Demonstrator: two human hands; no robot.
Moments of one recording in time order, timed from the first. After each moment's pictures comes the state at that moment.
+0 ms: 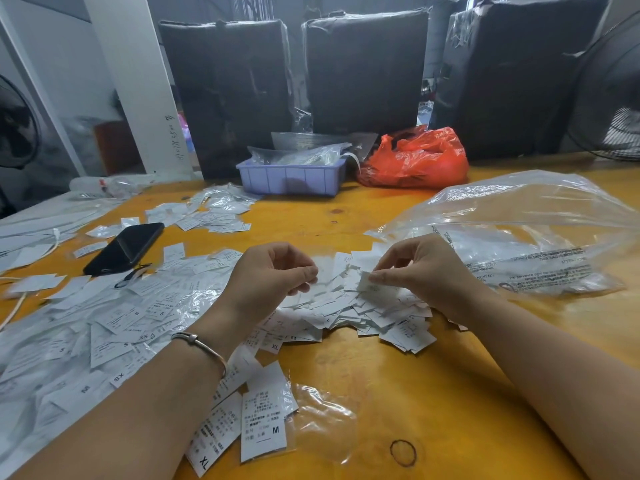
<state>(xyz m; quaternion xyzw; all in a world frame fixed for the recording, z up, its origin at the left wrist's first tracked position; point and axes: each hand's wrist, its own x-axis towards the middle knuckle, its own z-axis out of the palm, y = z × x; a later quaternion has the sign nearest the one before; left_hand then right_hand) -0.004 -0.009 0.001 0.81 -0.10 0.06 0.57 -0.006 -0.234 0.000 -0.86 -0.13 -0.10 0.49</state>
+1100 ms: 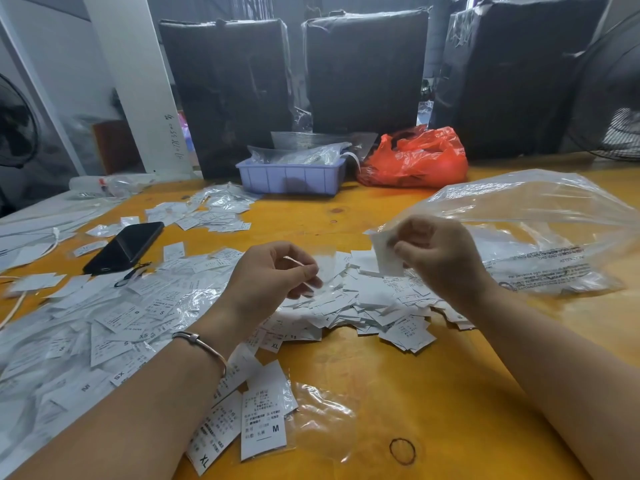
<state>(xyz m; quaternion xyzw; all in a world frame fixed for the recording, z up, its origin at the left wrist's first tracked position) -0.004 -0.008 -0.001 0.81 -0.11 0.05 0.58 0.000 -0.240 0.003 -0.83 -0.14 -0.24 0.48</state>
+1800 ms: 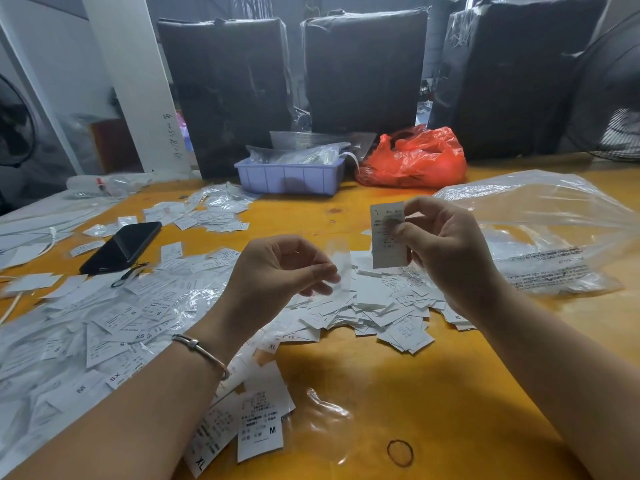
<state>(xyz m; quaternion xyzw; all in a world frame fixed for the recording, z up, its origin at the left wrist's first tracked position) -0.019 -0.015 0.009 0.77 -0.25 0.07 0.58 -0.019 -0.230 0.020 -0.72 -0.17 -0.22 0.64</state>
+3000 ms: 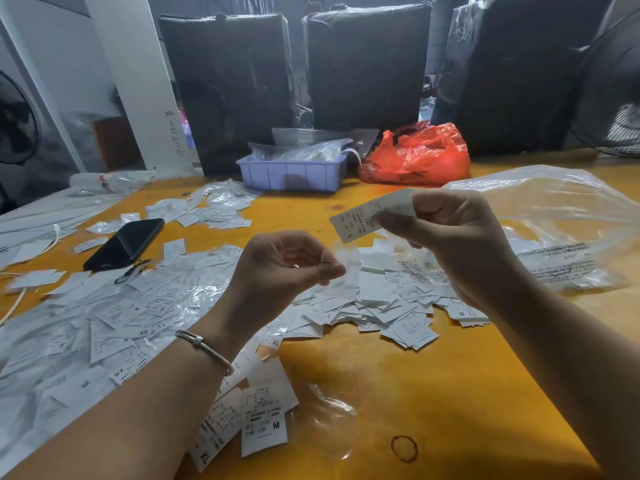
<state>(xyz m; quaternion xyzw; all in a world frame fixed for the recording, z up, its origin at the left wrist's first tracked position) -0.018 -0.015 0.007 0.78 -0.30 0.14 0.54 -0.033 -0.229 0.036 -0.69 -0.29 -0.17 0.64</state>
